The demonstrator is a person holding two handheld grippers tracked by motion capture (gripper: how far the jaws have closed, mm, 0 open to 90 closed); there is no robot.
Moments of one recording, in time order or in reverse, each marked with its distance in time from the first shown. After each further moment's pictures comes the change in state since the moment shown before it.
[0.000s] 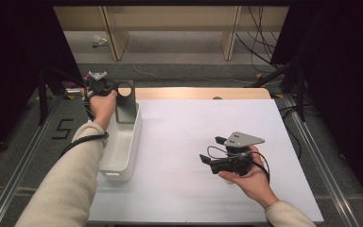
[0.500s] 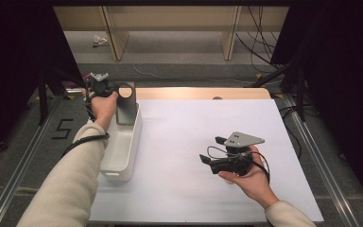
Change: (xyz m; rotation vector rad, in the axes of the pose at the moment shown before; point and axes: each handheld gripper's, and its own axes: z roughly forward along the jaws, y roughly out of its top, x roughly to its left) left arm -0.001 -0.004 0.004 0.011 0.000 0.014; right arm 0.000 0.000 0.000 0.001 0.001 -0.001
